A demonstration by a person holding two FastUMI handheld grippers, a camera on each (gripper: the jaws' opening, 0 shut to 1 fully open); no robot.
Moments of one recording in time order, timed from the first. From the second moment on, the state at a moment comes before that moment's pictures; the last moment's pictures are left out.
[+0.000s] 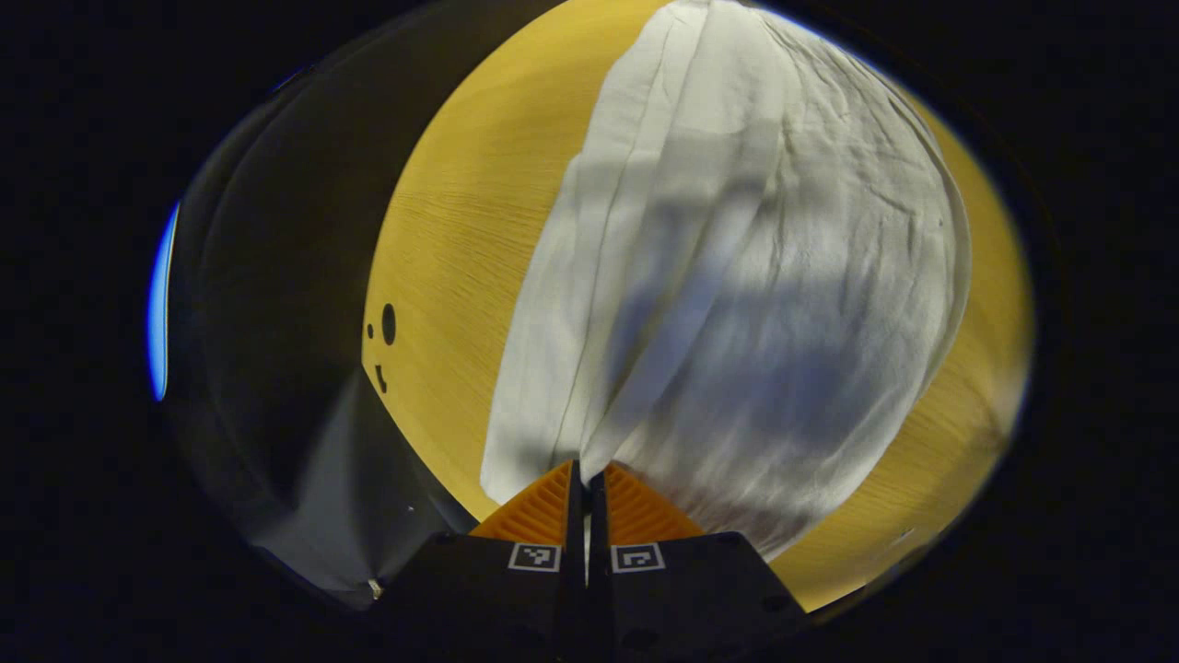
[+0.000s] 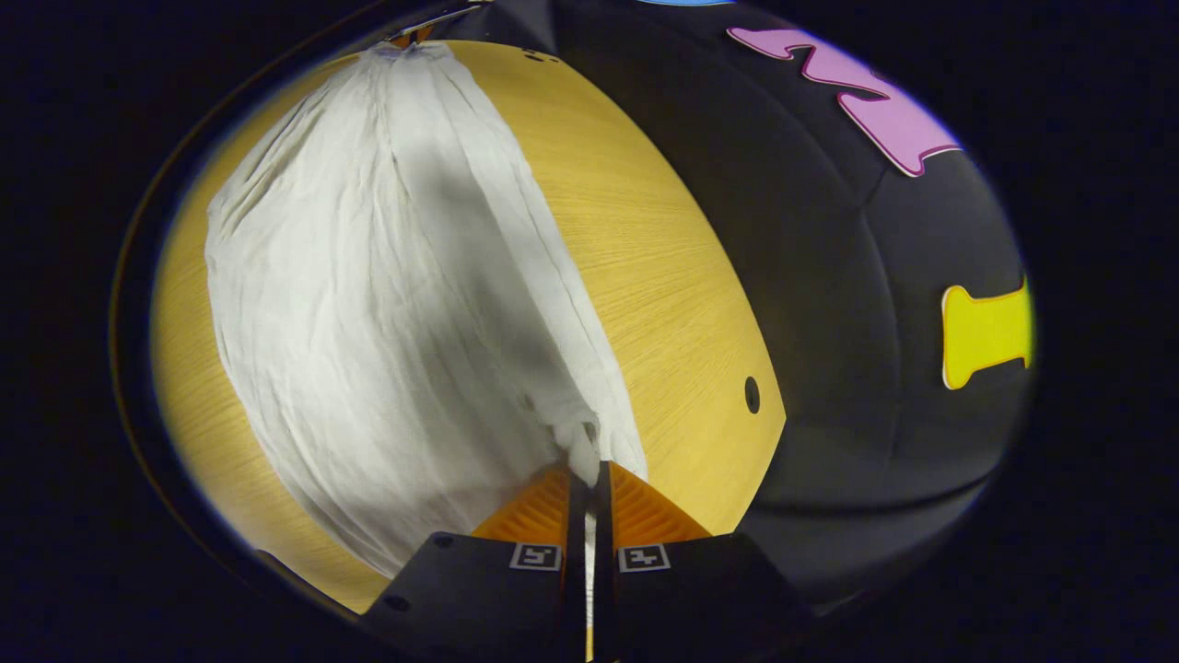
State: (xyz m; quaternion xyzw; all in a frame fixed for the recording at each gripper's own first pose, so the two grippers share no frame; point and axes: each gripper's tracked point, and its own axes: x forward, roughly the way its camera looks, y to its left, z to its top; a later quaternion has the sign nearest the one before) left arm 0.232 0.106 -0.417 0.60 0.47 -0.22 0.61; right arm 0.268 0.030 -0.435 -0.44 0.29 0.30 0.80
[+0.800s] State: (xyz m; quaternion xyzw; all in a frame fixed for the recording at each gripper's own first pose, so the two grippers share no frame) left arm 0.249 0.094 -0.389 0.72 0.39 -0.18 0.55; right arm 0.273 -0.015 -0.373 -0.53 0.22 0.17 0.80
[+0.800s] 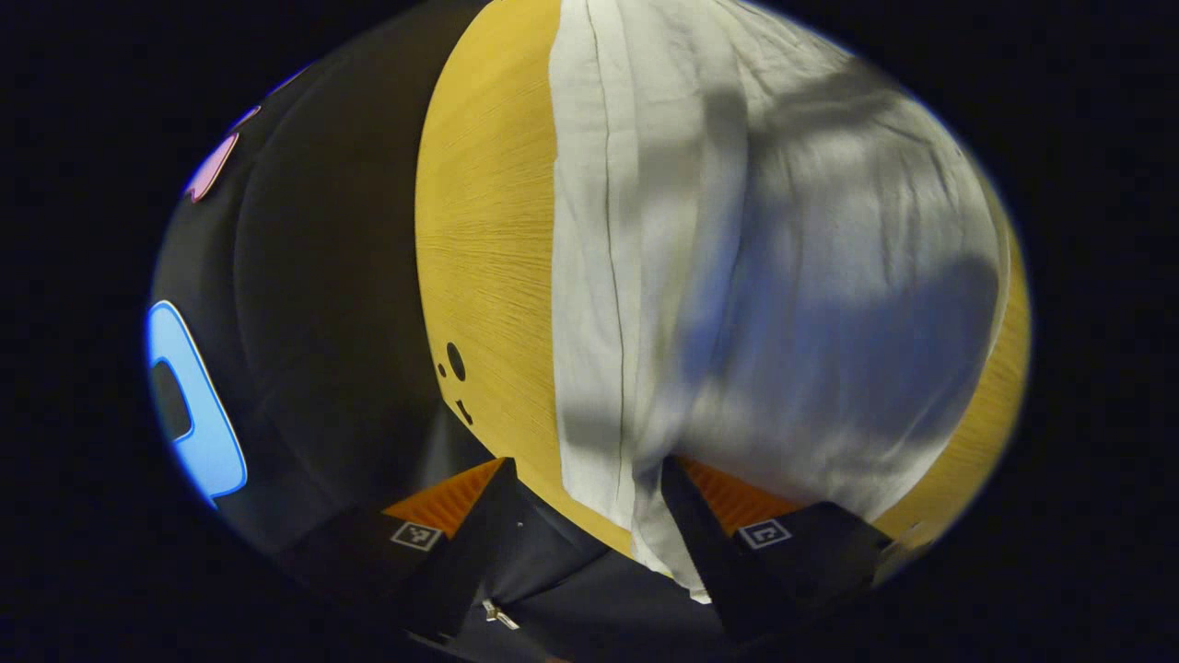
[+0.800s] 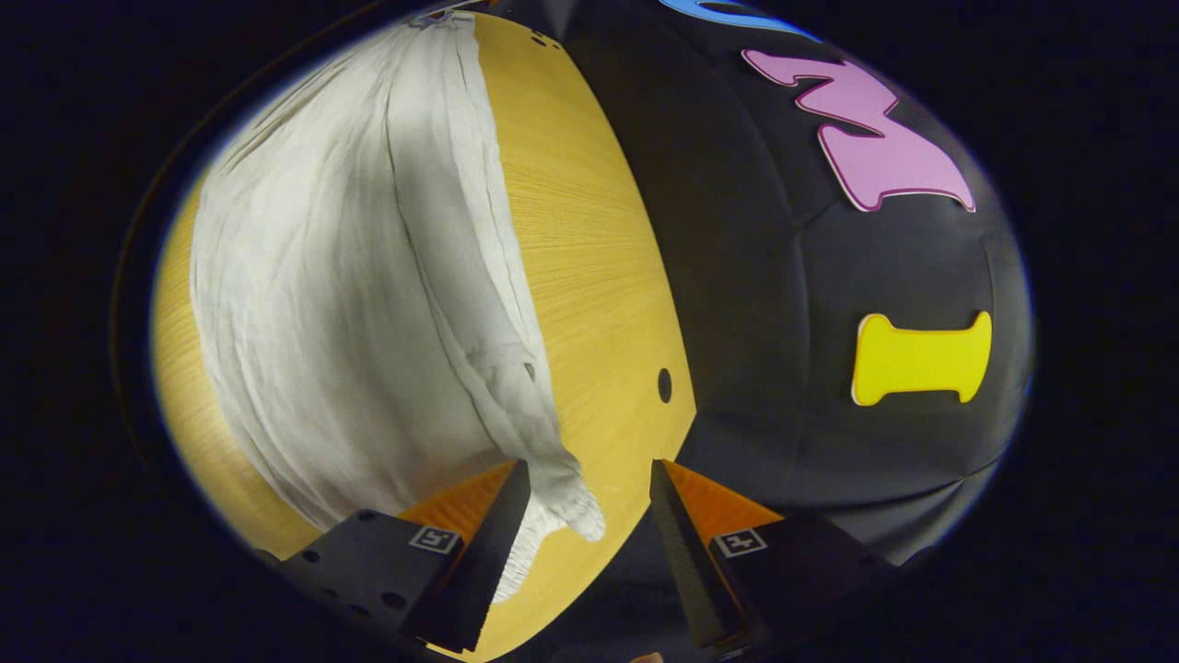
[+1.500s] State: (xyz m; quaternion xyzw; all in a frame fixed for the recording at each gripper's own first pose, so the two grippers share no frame) left arm 0.180 0.156 -0.329 0.51 0.40 -0.10 0.76; right arm 0.203 -0.044 -0.327 -0.31 0.25 0.05 0.91
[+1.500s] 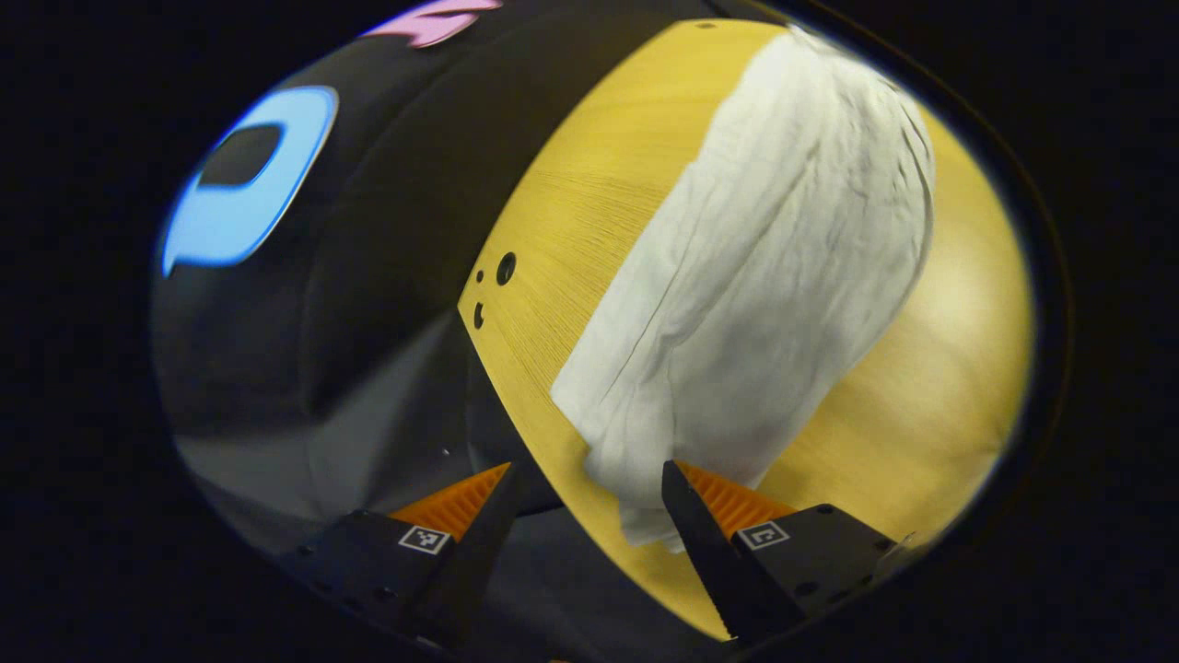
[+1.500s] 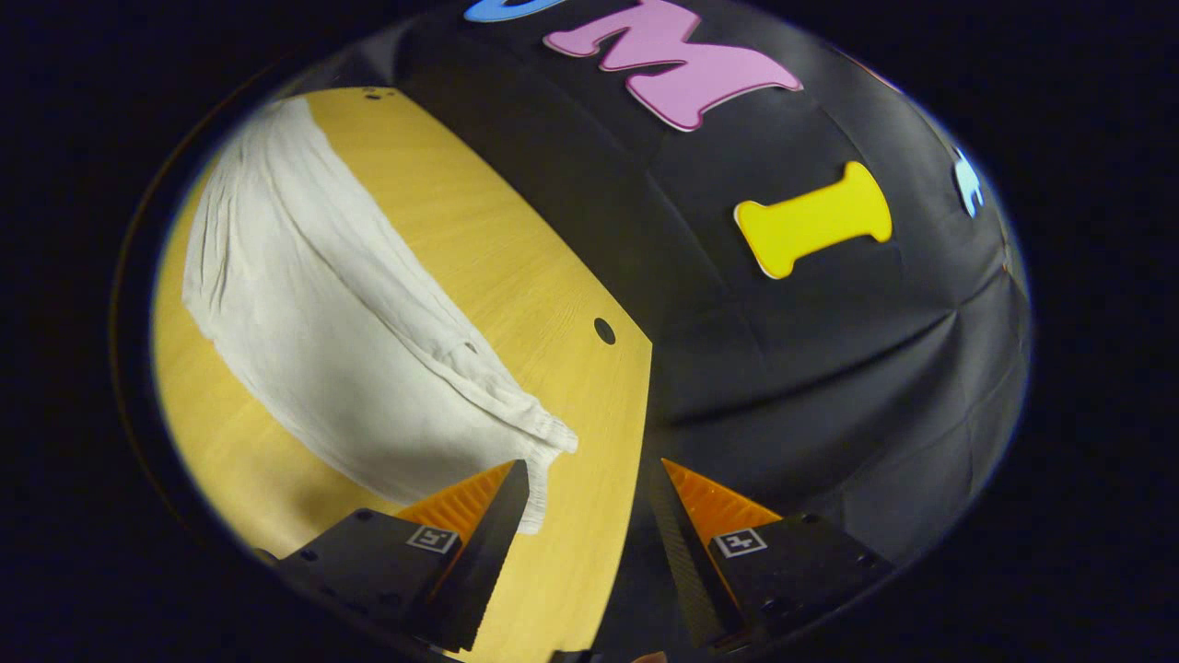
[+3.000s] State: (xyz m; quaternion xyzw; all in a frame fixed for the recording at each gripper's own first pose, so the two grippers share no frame) left arm 0.124 0.118 -0.325 -0.38 0.30 0.12 0.87; right arm 0.190 -0.048 -0.429 0.46 0.35 -0.19 0.79
